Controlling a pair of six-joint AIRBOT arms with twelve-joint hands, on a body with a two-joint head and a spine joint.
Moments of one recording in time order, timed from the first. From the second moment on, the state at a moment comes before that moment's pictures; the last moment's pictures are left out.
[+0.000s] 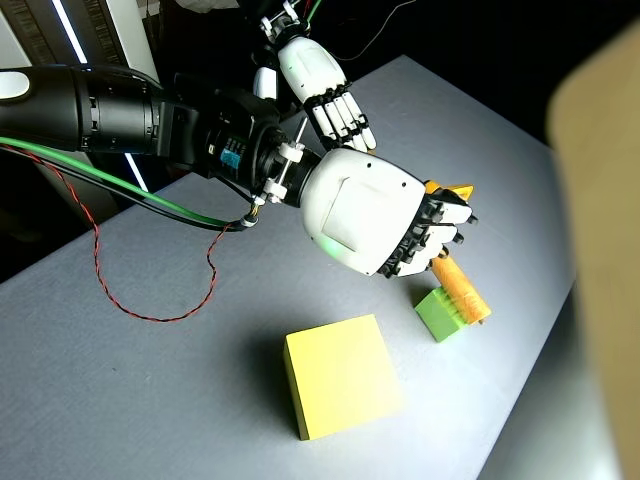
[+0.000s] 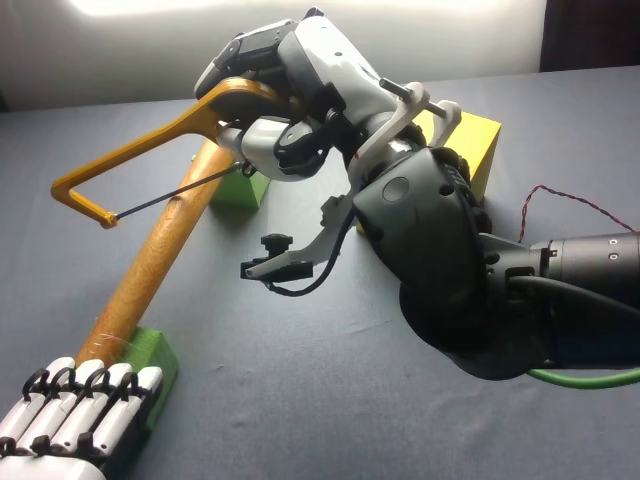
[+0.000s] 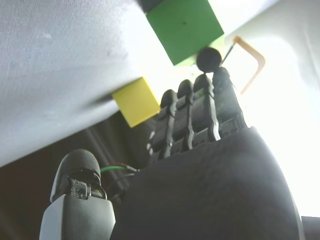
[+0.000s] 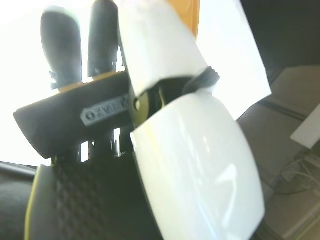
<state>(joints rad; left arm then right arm) 1.28 -1.04 0.40 -0.75 -1.63 1.49 -0.27 -1.58 1.12 1.11 1.03 -1.10</state>
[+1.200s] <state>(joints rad) 1.29 -1.04 0.40 -0.74 -1.63 1.49 -0.29 -1.53 1.09 1.16 1.00 -1.13</state>
